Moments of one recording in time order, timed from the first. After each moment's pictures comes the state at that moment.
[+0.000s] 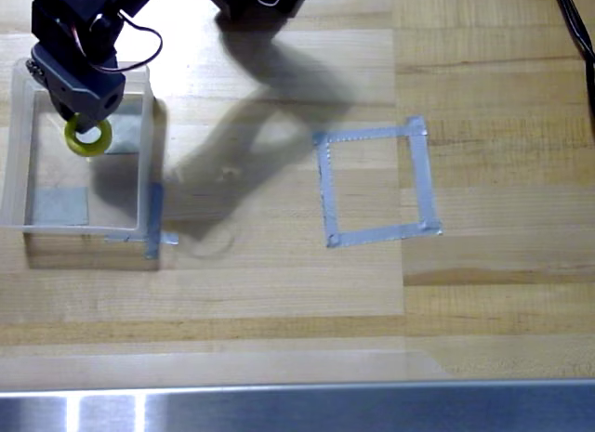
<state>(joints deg) 48.4 103.6 116.6 58.6 82.1</state>
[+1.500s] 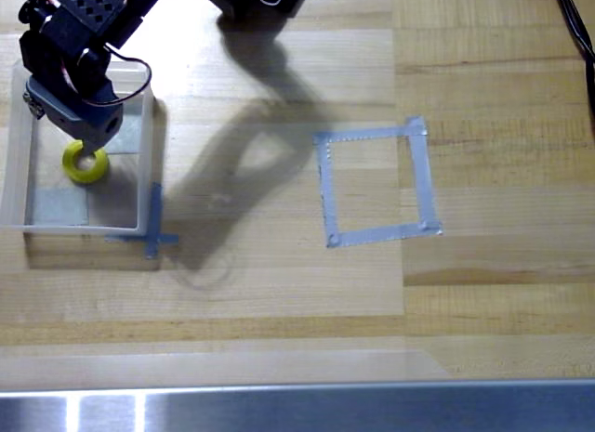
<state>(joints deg) 41.2 100.7 105.6 67.9 81.6</state>
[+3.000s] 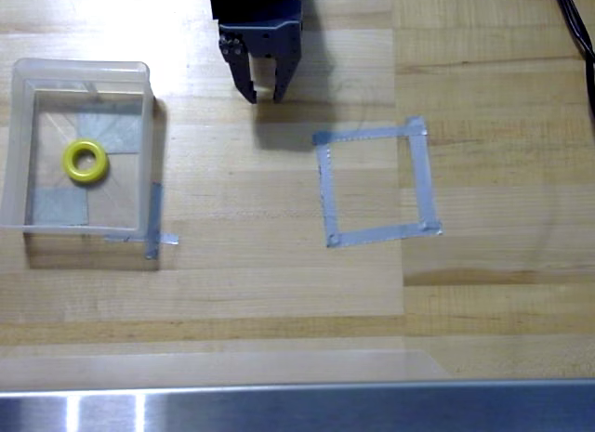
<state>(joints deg) -1.8 185.6 169.1 81.9 94.7</state>
